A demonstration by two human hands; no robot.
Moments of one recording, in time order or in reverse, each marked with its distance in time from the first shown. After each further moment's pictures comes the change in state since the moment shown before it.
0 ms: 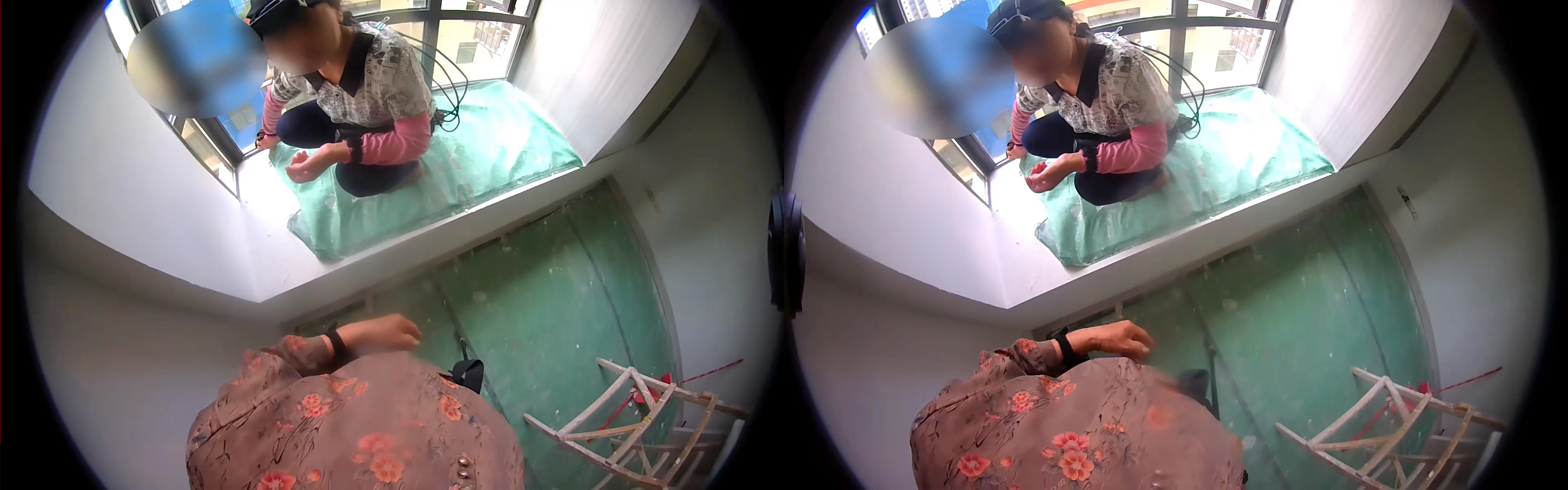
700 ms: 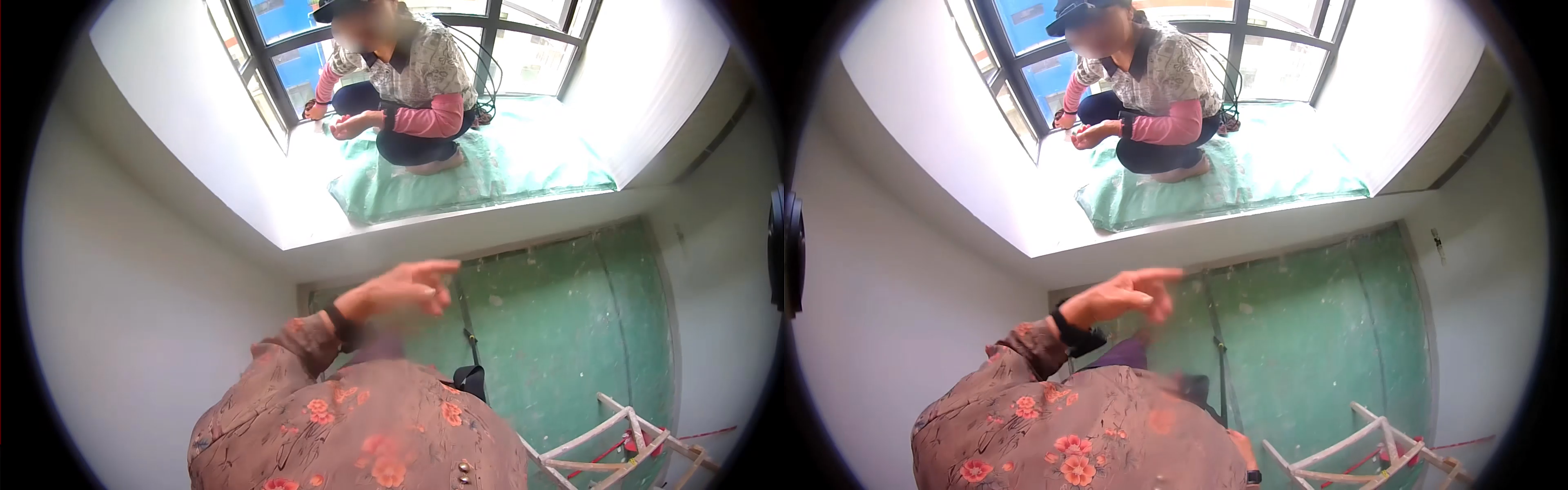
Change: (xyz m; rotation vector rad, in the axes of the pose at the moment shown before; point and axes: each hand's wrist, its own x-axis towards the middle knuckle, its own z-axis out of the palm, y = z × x) left_hand -0.041 0.102 0.065 -0.572 0.326 0.461; right_hand 0.014 0.043 -0.066 0.010 -0.192 -0.049
